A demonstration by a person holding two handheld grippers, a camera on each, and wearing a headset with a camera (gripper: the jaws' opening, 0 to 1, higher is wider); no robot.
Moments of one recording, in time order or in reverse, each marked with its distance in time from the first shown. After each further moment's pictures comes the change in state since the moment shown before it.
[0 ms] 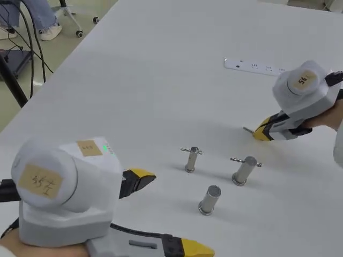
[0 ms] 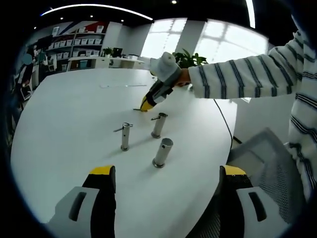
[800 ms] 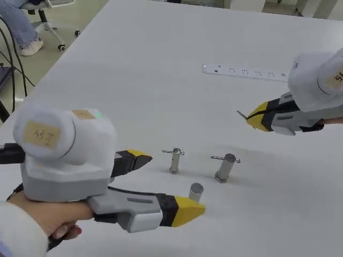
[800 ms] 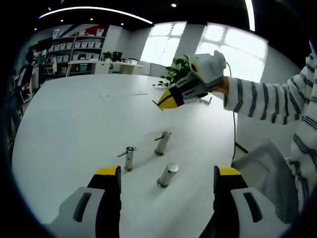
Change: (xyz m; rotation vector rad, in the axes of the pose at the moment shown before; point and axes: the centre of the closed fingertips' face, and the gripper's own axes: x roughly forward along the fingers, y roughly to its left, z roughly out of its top) left arm 0.011 0.011 0.040 -0.004 -0.043 -0.007; right arm -0.103 0.042 0.036 -0.158 -0.270 -0.122
